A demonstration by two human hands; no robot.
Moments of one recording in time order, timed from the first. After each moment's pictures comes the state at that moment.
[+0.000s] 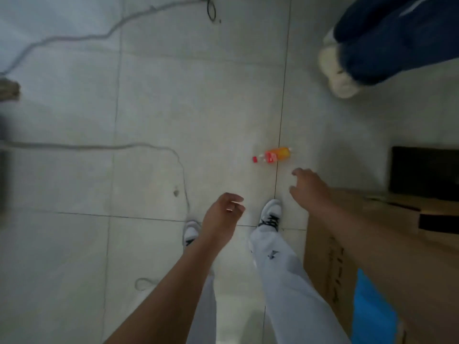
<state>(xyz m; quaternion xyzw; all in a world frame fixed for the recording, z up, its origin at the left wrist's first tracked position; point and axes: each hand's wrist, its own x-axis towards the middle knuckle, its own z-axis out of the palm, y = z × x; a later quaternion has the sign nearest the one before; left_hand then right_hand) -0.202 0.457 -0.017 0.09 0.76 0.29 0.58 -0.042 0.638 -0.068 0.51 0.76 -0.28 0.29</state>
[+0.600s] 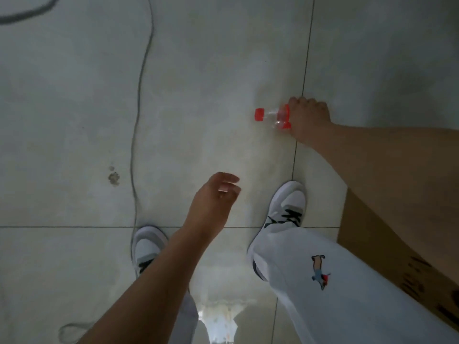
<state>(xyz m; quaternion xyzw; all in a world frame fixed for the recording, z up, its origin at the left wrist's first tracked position) -0.171 0.442 -0.356 0.15 0.75 0.24 0.59 -0.054 0.693 -0.447 0.42 0.83 -0.10 0.34</state>
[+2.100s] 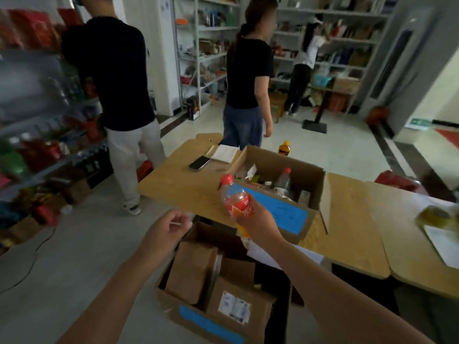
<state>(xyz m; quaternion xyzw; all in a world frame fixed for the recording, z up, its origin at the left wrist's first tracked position) 0.152 0.528 0.522 0.76 0.39 0.23 0.47 0.363 0.417 0.513 0.82 0.37 -0.22 -0.37</state>
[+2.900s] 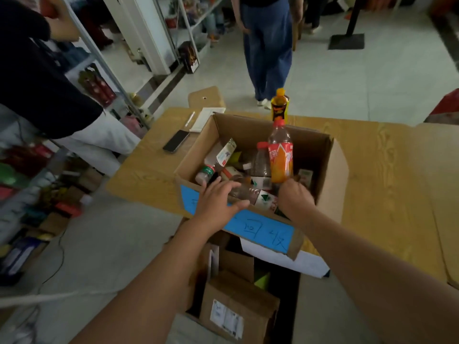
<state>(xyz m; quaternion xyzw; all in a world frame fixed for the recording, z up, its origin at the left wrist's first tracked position) 0.499 0.554 0.433 0.91 0.34 0.00 0.23 0.660 0.448 0.401 0.92 0.25 -0.25 -0.15</state>
